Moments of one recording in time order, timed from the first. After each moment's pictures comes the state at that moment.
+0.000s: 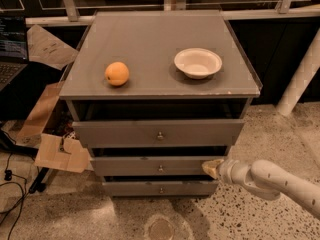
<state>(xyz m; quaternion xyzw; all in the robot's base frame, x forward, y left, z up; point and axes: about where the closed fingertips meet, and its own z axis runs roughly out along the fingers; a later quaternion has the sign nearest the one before) 0.604 -0.229 0.413 -0.30 0.85 0.18 0.41</state>
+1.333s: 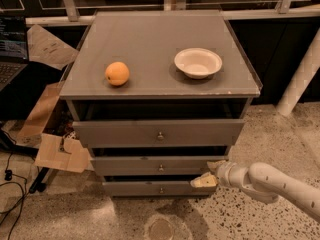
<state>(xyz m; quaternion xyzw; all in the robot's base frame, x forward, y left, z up) 0.600 -0.221 0.412 -0.30 0.85 0.18 0.41</state>
